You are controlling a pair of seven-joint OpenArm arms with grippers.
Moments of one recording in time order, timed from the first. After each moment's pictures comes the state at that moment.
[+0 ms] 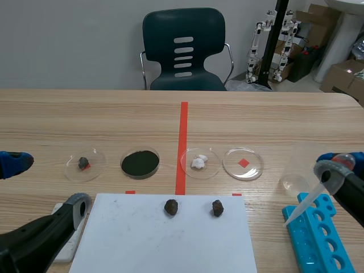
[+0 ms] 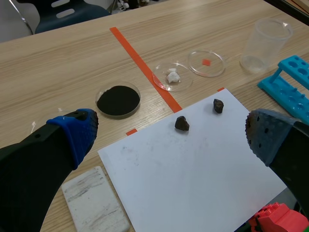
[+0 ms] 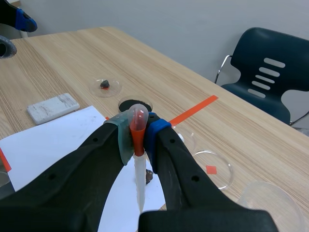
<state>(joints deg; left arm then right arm) 58.9 -27.8 -11.0 125.3 -18.6 -23.8 -9.7 -59.3 30.9 19.5 117.0 3.7 36.1 39.7</state>
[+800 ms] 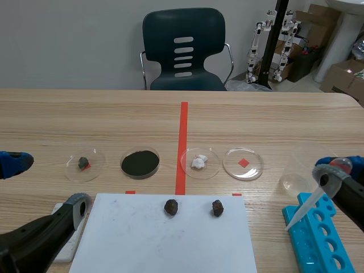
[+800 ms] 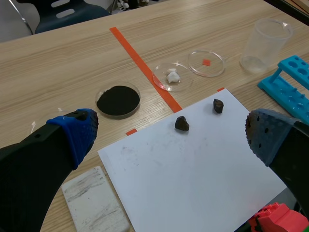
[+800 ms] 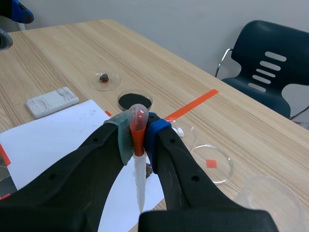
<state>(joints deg) 58.9 -27.8 -11.0 125.3 -18.6 -23.8 -9.7 -59.3 30.9 19.5 117.0 3.7 36.1 38.1</state>
